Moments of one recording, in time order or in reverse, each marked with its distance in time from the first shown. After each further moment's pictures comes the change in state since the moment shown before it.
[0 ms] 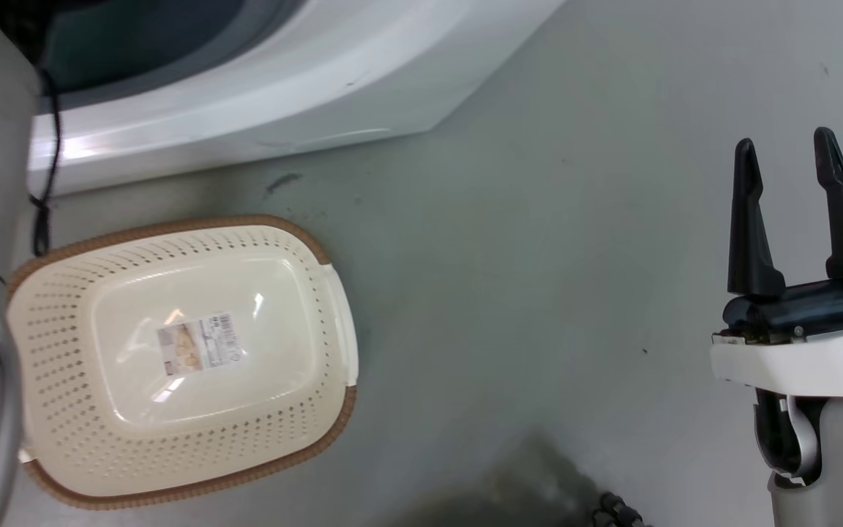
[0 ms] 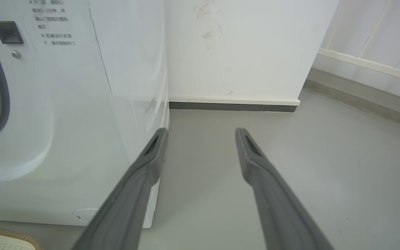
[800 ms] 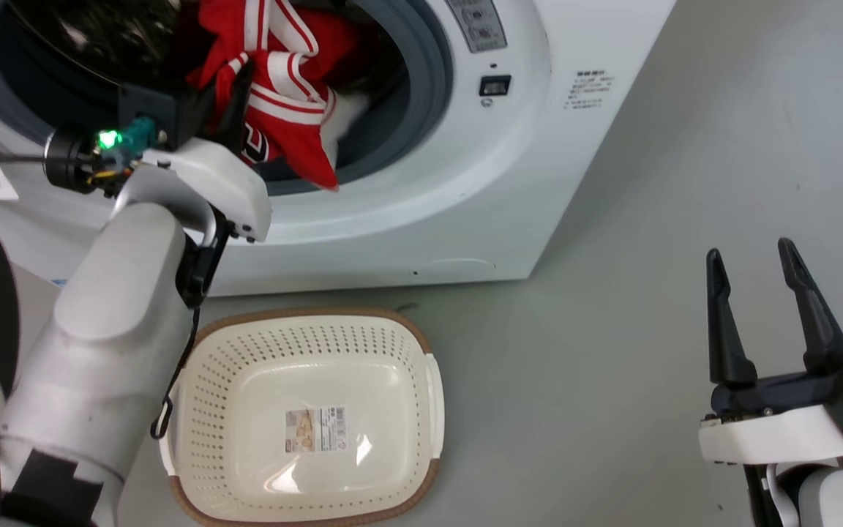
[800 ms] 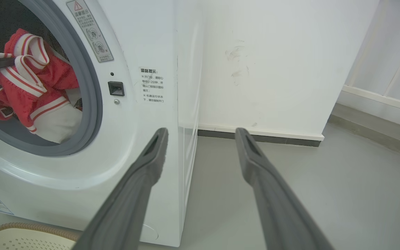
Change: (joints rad) left arm 0.530 -0.051 -0.027 -0.290 -0.057 0.066 -0.305; right arm 0.168 0.000 -0.024 0.046 -0.116 0.000 0.000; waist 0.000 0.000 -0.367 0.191
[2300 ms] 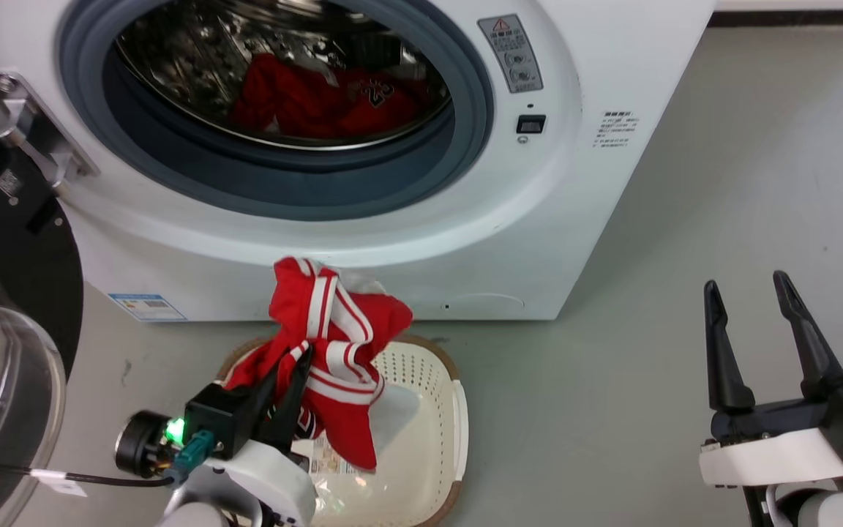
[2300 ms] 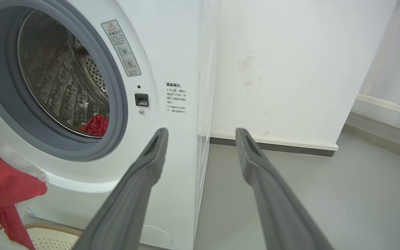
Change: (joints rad) left arm 0.771 0.160 -0.044 -0.770 -0.013 0.242 0.075; right arm 0.074 0.000 -0.004 0.012 -0.004 0.000 0.000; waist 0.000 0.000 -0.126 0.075
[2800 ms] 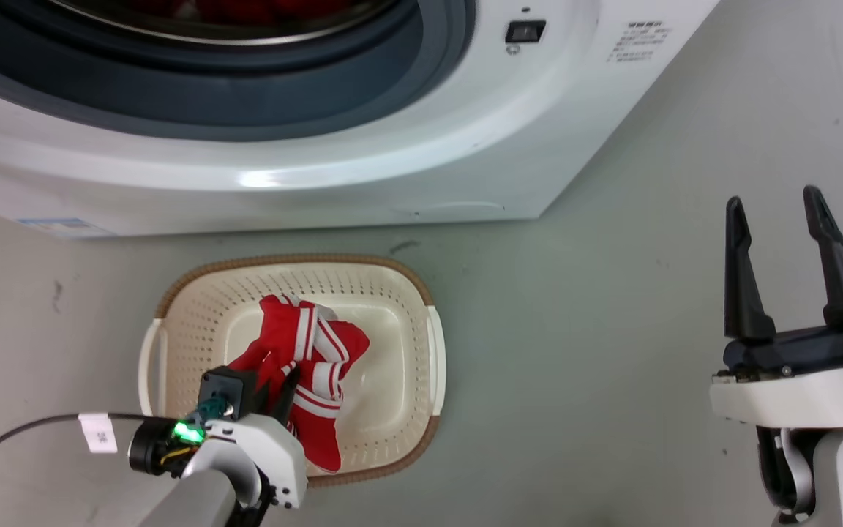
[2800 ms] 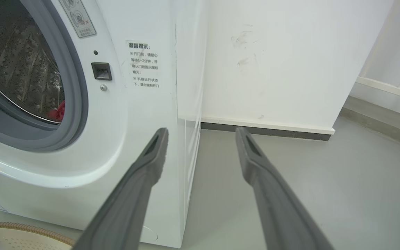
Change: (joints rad) left arm -0.176 -0.172 -0.007 0.622 -0.072 -0.169 -0.066; right arm -0.141 0.000 -0.002 -0.037 0.009 0.000 0.000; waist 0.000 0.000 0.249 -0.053
